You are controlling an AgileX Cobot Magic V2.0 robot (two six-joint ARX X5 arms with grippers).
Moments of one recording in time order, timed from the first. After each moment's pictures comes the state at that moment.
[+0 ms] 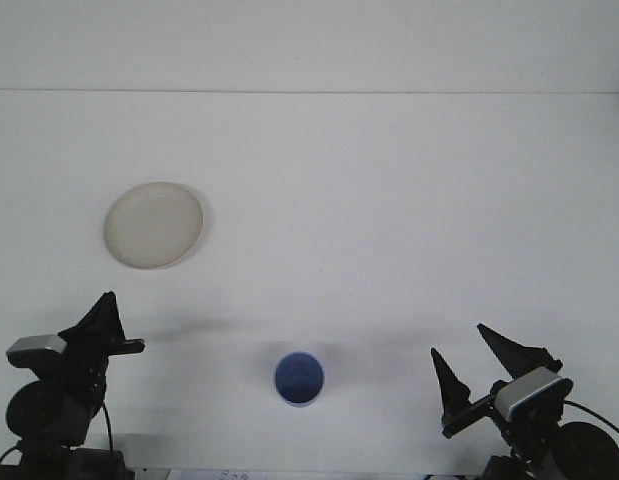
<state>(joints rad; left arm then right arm) -0.05 0.25 0.42 -0.13 -0.01 -0.33 0.94 0.22 0.68 -0.64 0.42 0.20</state>
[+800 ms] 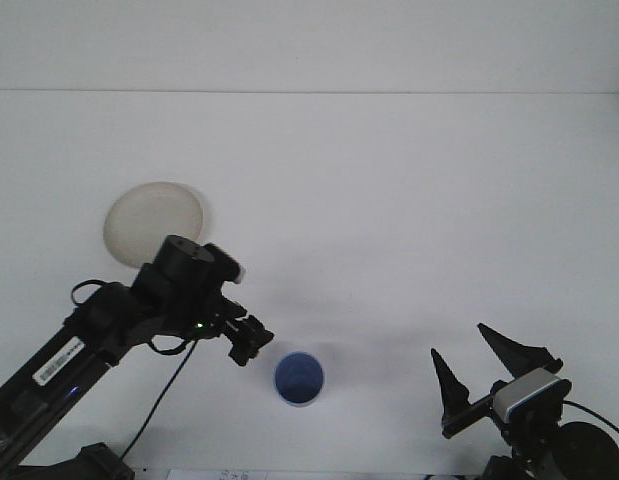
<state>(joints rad) -0.63 1.25 1.25 -0.86 0.35 -0.04 0.94 0.22 0.68 -0.64 0.42 0.16</state>
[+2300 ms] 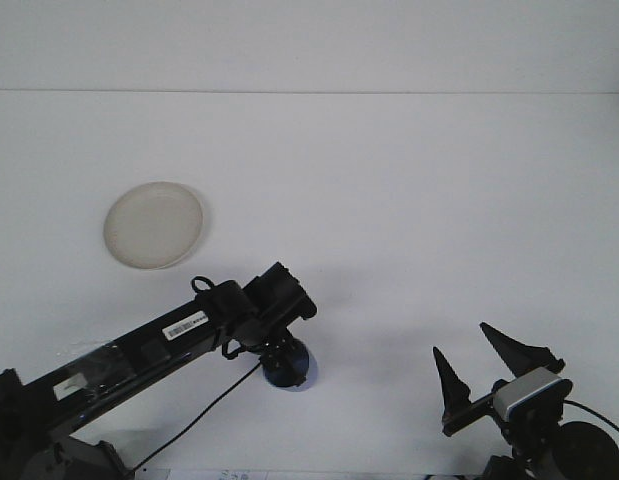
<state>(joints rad) -0.83 1.57 1.25 -0.83 0.13 0.07 0.94 0.22 0.68 -0.65 0.44 0.16</state>
